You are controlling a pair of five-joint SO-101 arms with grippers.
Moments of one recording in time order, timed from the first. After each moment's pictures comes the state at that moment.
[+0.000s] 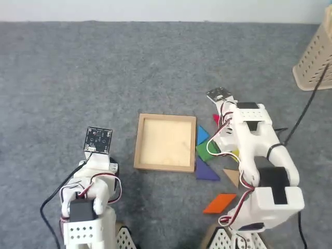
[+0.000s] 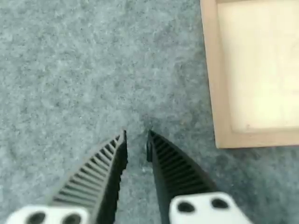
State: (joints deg) left arm -11.0 -103.5 97.1 72.6 -6.1; right arm -5.7 6.8 29.7 64.0 24.2
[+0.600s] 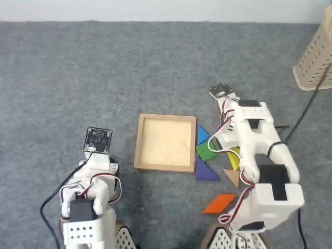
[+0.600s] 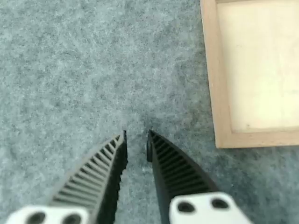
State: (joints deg) left arm -11.0 -103.5 97.1 72.6 -6.1; right arm -4.6 9.7 27.6 62.5 24.4
